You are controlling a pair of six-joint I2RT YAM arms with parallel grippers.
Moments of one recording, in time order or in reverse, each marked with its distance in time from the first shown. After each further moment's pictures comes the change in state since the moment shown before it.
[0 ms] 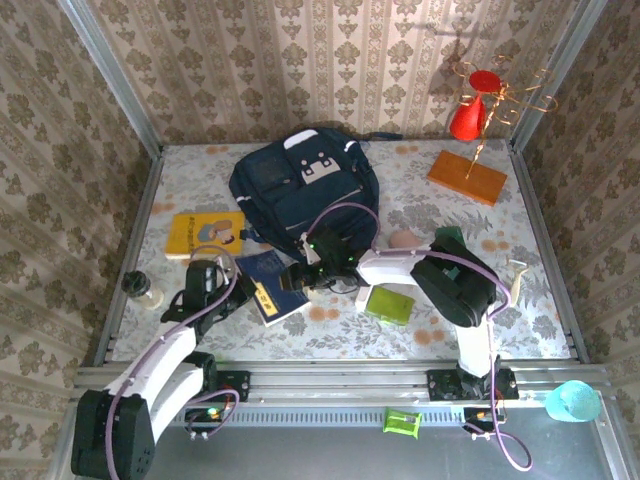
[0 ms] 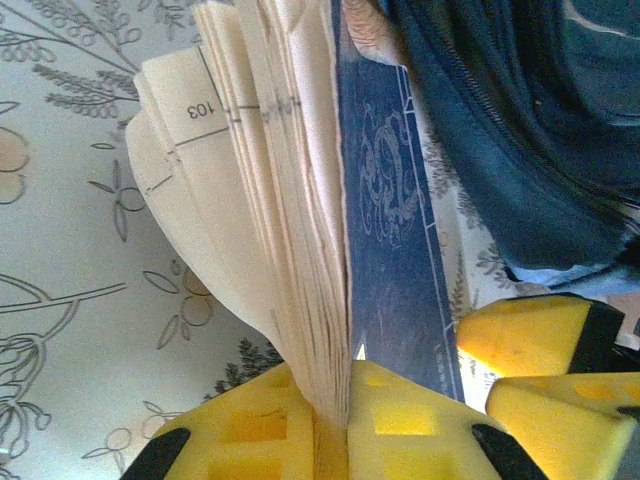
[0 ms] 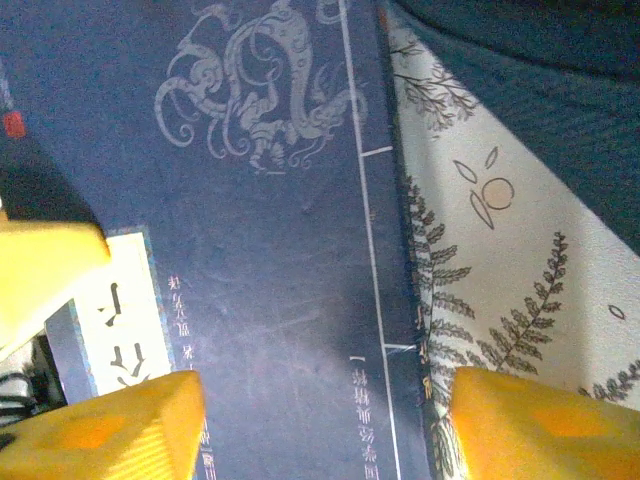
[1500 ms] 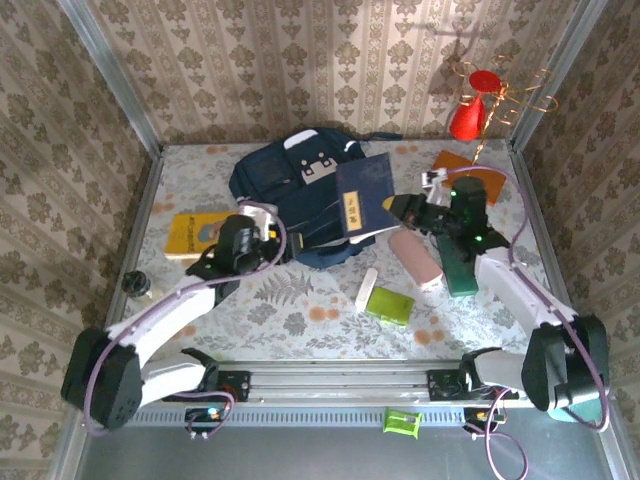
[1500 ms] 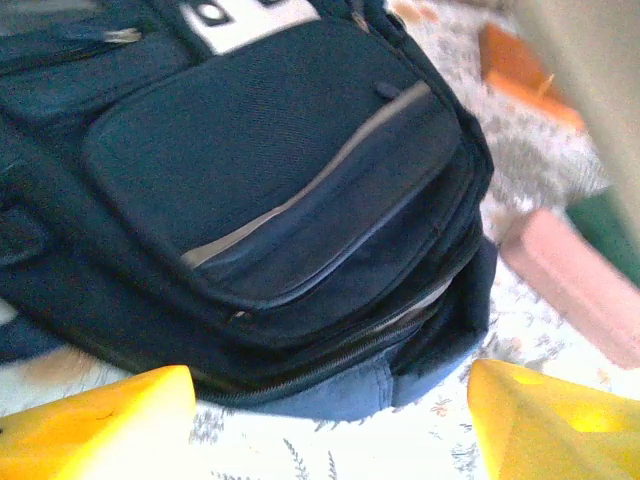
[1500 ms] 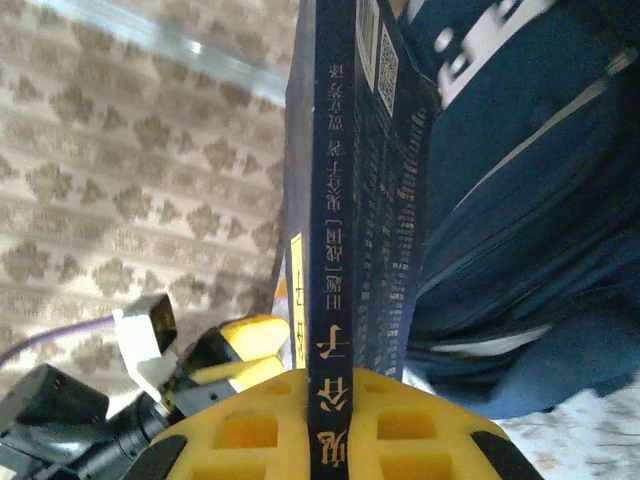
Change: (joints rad) left arm -0.344 0.358 0.429 0.145 -0.250 0.440; right arm -0.691 -0.718 -0.279 0.024 -0.311 0.166
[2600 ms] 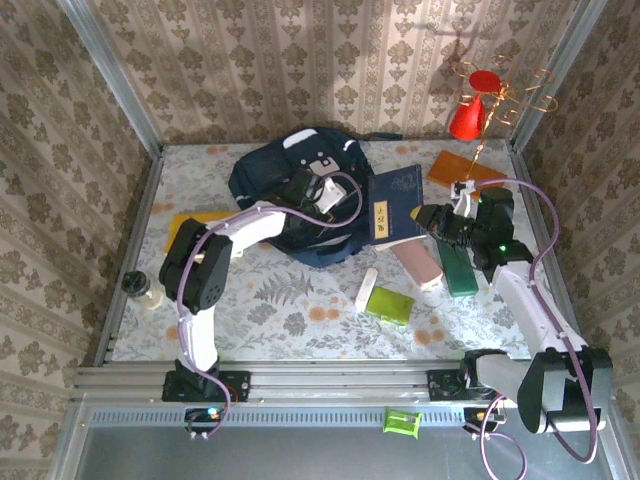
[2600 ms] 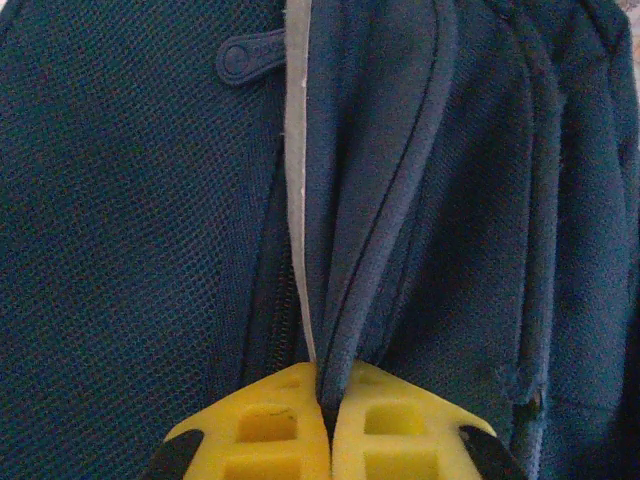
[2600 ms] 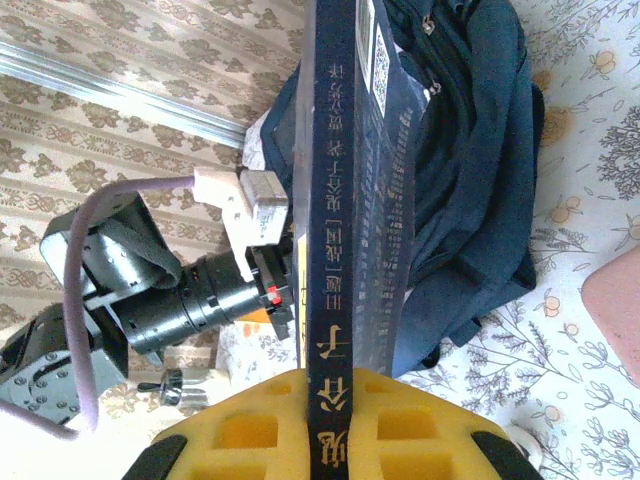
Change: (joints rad) left arm -0.047 0.756 0.697 -0.263 0.028 0.573; right arm -0.148 -0.118 -0.053 -0.208 -0.008 -0.115
